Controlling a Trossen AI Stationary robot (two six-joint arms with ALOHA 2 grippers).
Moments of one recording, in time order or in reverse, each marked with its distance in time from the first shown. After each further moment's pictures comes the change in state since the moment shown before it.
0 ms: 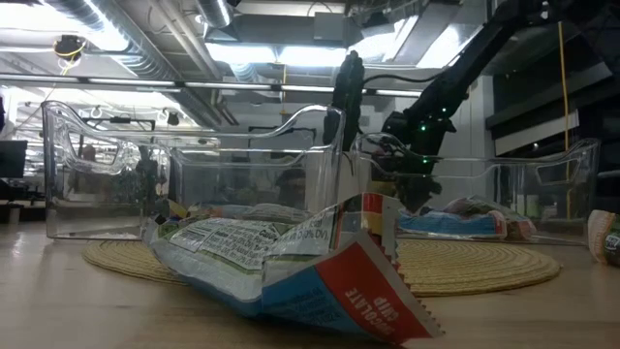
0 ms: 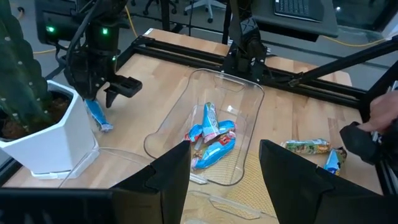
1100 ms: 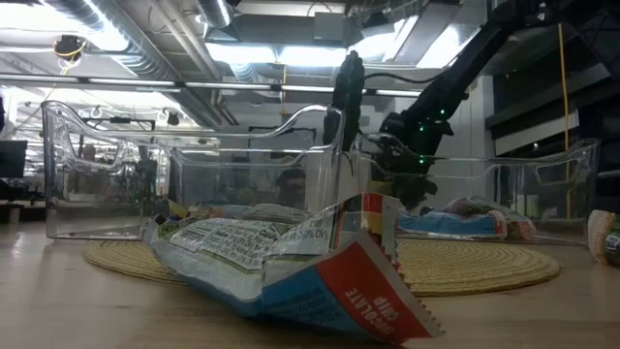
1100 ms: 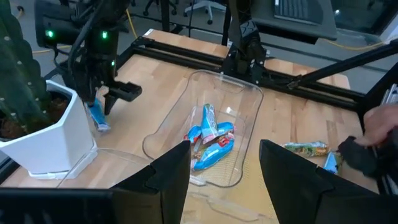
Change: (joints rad) left arm 0.000 0.000 0.000 0.007 0.000 -0.008; right arm 0.016 0.018 0.000 0.030 -0.085 -0.011
